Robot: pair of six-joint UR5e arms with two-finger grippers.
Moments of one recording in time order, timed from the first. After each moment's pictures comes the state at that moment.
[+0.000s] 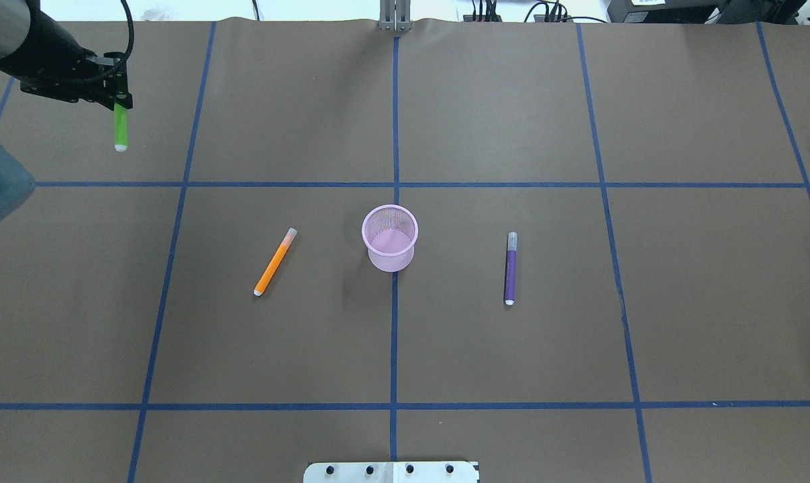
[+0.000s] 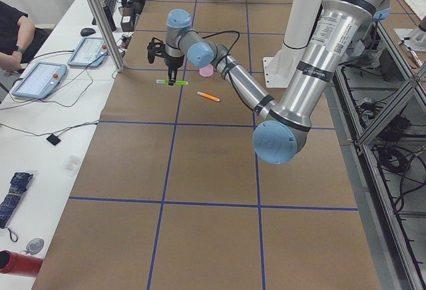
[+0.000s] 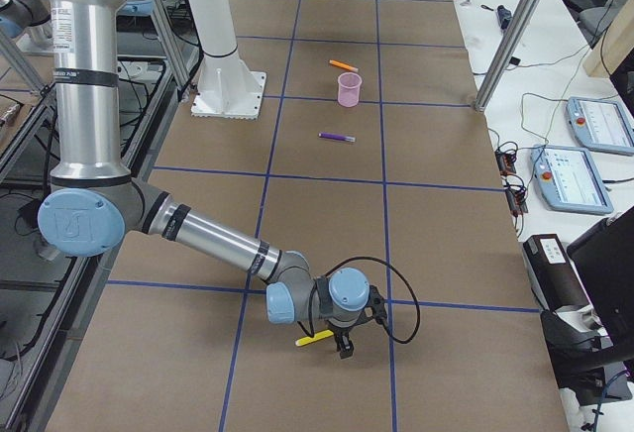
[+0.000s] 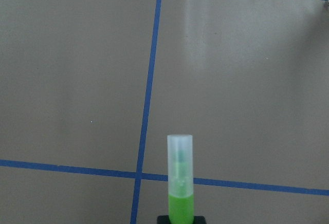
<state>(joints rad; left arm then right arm) -1.07 -1.98 -1.90 -1.59 -2.13 -0.95 1.41 -1.59 1.14 -1.01 2.31 -0.15</state>
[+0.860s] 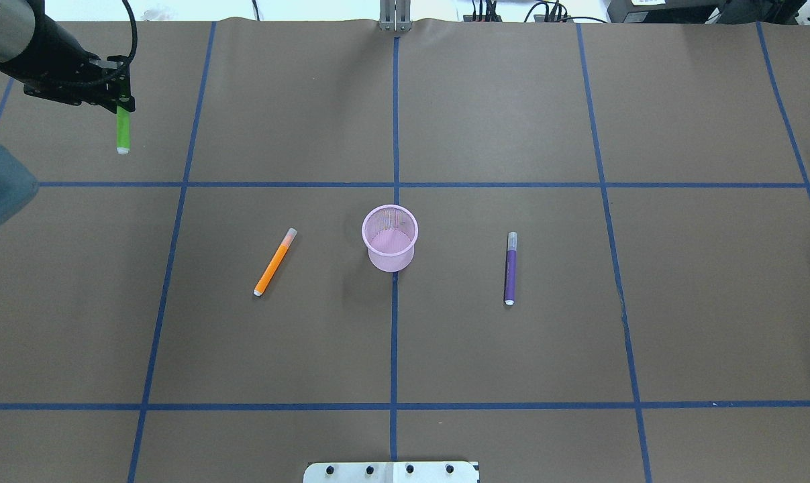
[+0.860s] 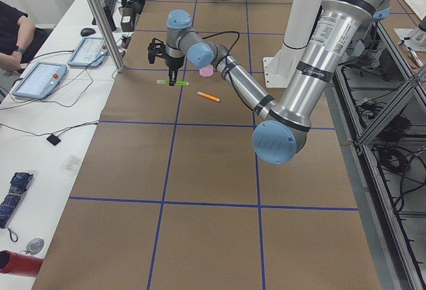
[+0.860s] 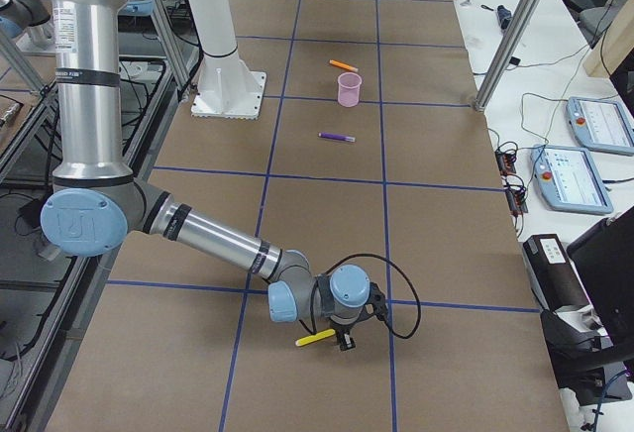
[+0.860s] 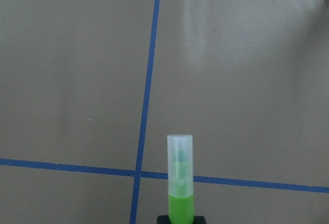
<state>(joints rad) -1.06 -1.98 -1.90 -1.59 -2.13 -0.94 1.40 -1.59 1.14 -1.00 2.31 -0.14</state>
